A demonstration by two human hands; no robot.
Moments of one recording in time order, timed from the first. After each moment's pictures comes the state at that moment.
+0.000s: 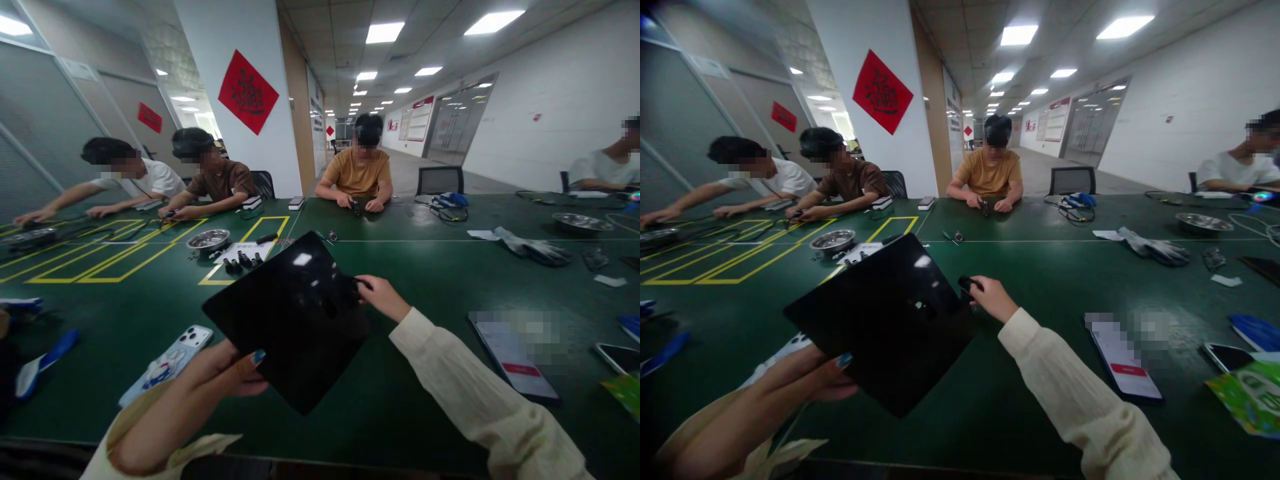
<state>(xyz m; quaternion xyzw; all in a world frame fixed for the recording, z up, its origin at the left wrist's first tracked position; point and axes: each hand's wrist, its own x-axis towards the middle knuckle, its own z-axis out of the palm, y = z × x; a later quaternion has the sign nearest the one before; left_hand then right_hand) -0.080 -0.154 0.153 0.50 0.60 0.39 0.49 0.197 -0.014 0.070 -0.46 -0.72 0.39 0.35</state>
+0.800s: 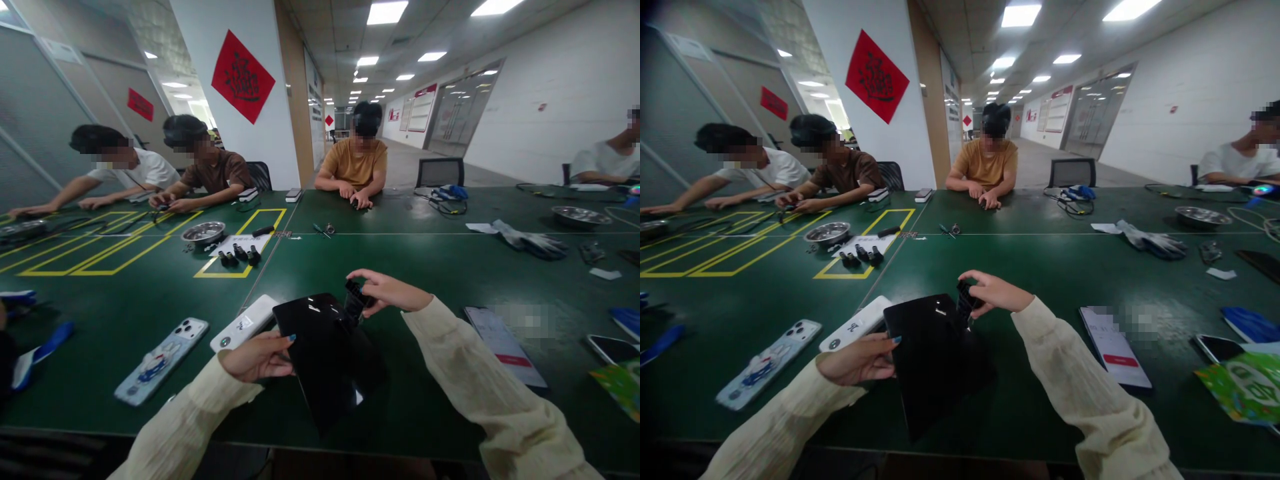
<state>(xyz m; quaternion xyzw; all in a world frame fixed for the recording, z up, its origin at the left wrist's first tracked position) -0.073 -0.098 0.081 0.34 0.51 0.20 0.77 0.217 -0.036 0.114 -0.43 -0.58 0.65 0.23</state>
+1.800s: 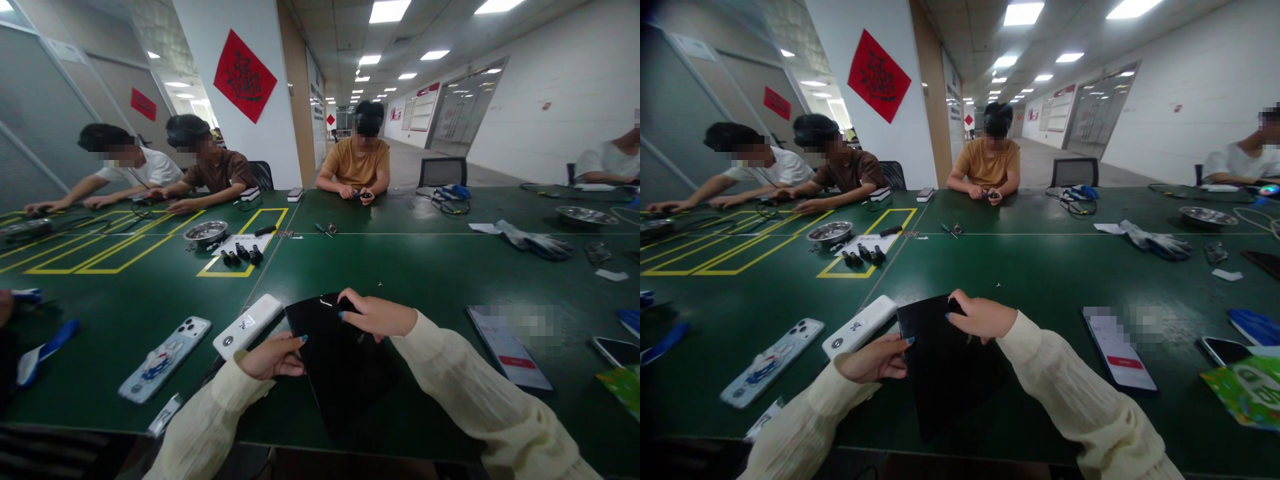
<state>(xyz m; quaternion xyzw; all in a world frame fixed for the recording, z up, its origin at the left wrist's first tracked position) -0.061 -0.094 0.054 0.37 0.49 0.22 0.76 0.192 -0.057 0.108 -0.43 -0.78 0.45 0.05</state>
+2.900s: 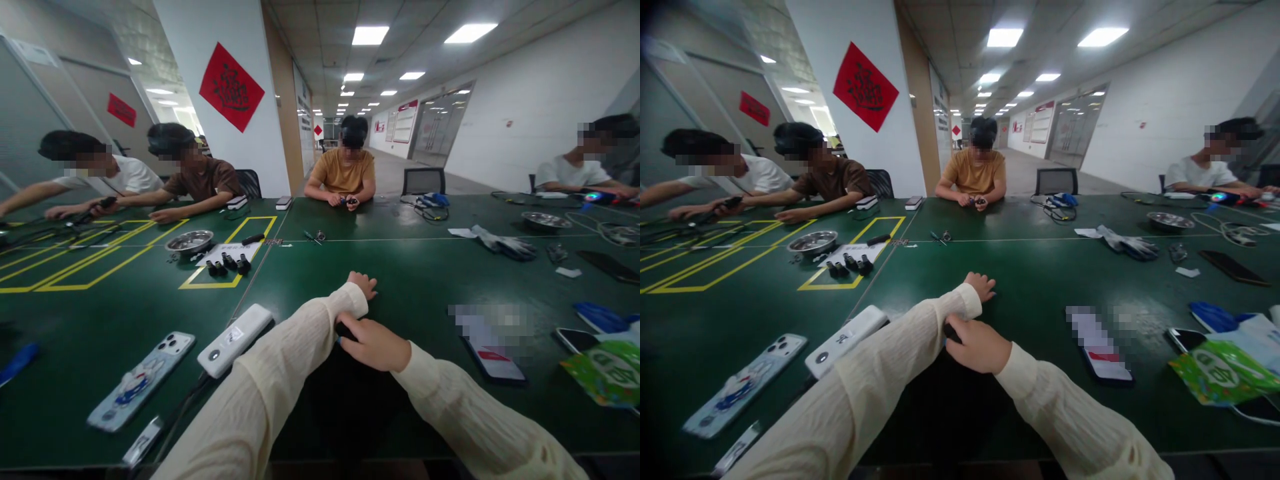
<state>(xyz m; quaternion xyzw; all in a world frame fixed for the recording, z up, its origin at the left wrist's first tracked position) 0.150 0.042 0.049 0.91 0.41 -0.05 0.02 0.192 -0.095 0.080 -0.44 -0.84 0.25 0.17</state>
